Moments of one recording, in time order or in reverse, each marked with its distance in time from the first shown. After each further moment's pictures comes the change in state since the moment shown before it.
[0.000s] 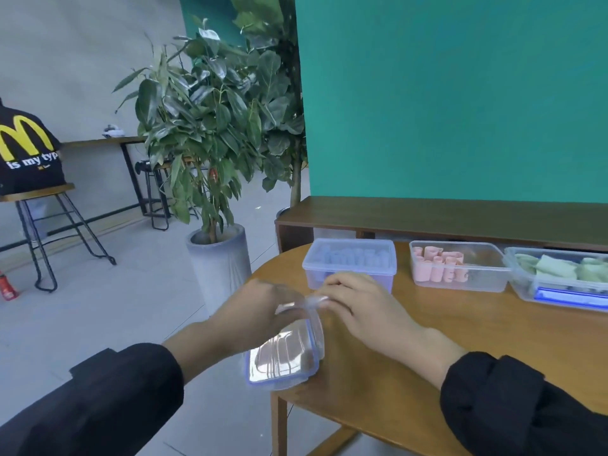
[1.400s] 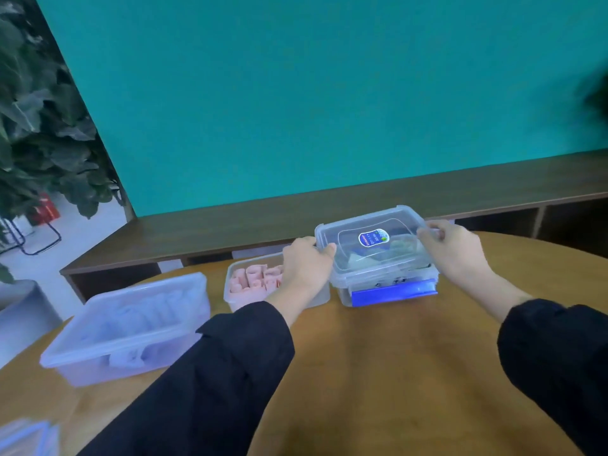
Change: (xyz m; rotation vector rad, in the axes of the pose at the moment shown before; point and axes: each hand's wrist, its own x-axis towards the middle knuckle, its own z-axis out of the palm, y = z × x) left_hand 0.360 0.263 0.216 -0.580 0.053 -0.297; right_hand -0.179 0.311 -0.263 -0.212 0.430 1.175
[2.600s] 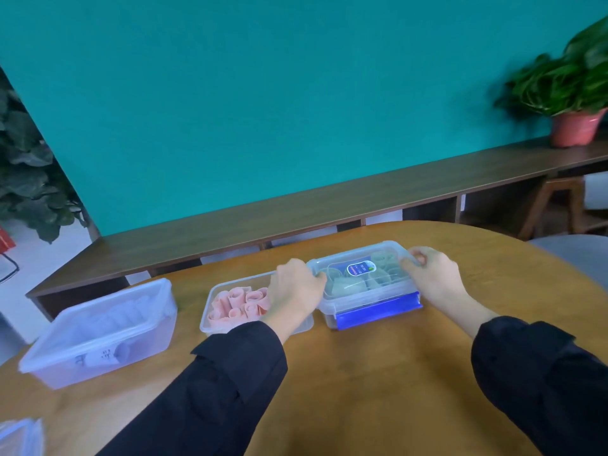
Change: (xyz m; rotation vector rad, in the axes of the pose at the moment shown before) left_hand -0.098 0.048 0.035 0.425 -0.086 0.013; right_hand -0.083 0.071 -0.070 0.052 0.013 0.199
